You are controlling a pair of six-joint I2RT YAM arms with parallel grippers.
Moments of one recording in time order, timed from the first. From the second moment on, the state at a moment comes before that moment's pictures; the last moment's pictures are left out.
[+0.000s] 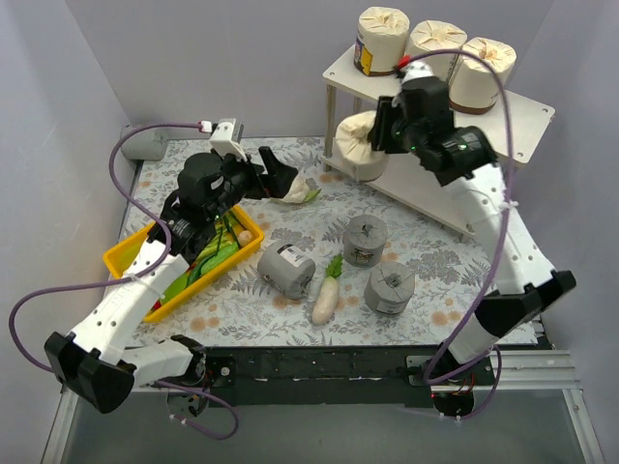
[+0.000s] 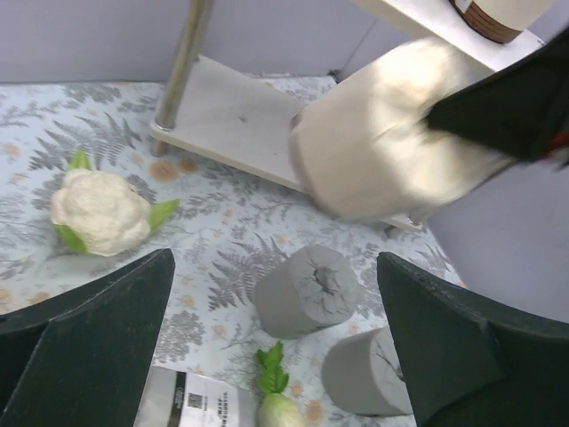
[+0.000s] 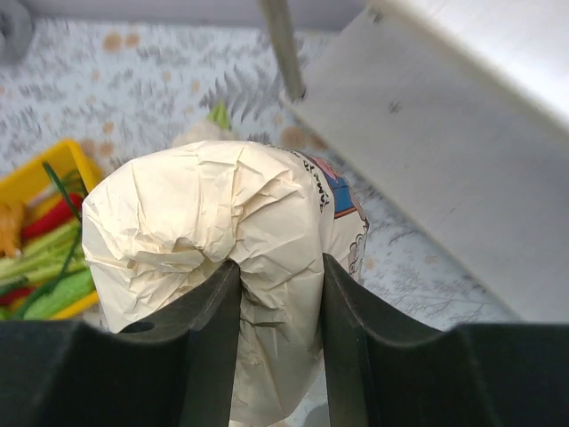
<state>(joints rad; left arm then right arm) -0.52 1.18 1.23 -0.18 0.09 -0.47 0.56 1.61 1.93 -0.86 0.17 0.31</state>
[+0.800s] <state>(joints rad) -0.53 0.99 0.84 -0.11 -0.19 -0.32 -0.22 1.46 2.18 -0.98 0.10 0.19</state>
